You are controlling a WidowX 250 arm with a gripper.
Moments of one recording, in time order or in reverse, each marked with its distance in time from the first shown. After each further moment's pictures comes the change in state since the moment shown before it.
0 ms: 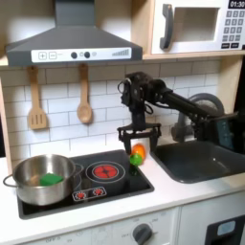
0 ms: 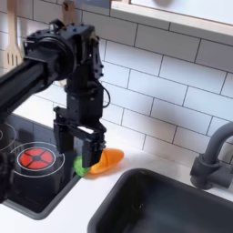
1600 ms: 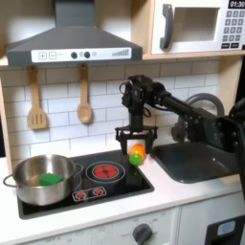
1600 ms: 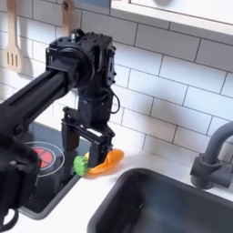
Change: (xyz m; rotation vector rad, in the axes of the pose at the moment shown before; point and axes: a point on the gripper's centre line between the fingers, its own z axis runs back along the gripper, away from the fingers) arm 0.019 0.010 -0.013 0.088 0.030 0.026
